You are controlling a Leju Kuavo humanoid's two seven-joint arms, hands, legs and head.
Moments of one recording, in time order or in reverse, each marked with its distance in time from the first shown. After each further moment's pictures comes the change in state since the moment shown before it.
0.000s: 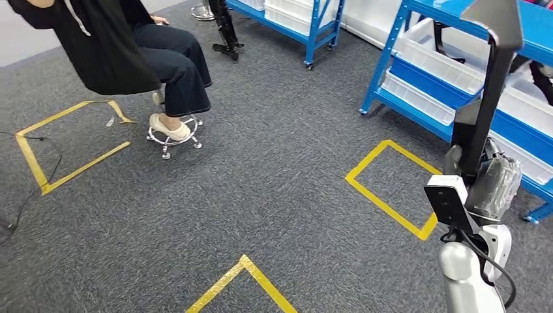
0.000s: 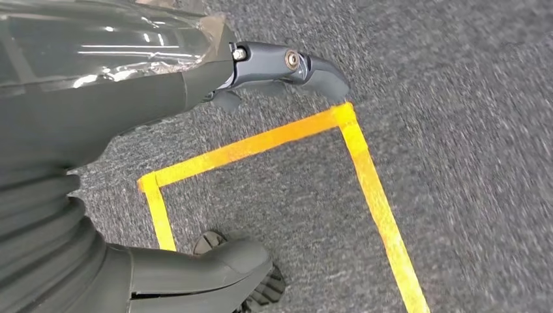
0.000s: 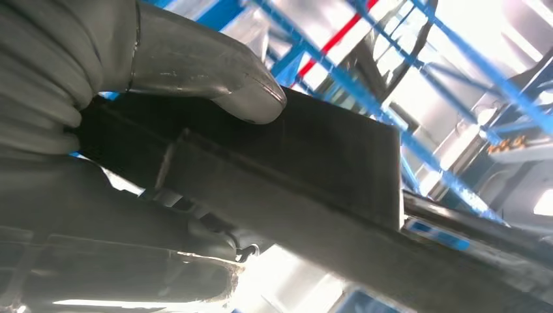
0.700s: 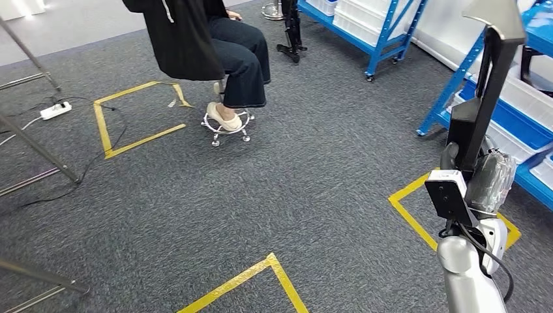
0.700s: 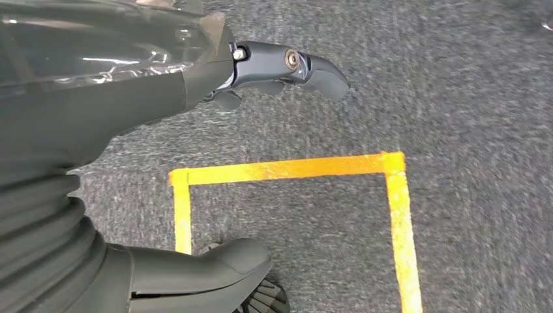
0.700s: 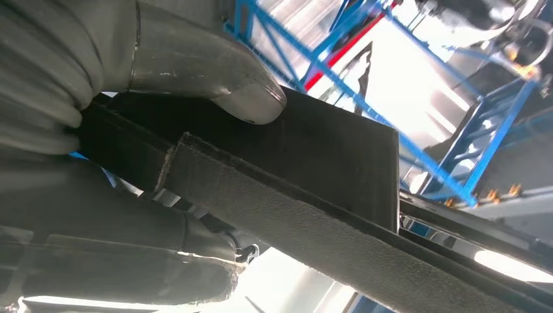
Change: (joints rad) left arm 0.009 -0.005 0.025 0.000 -0.021 0.012 0.010; right arm -0.037 -0.019 0.029 0.071 -0.048 -0.006 -0.023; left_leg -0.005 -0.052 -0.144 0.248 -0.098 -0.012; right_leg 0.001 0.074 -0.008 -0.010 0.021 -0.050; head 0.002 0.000
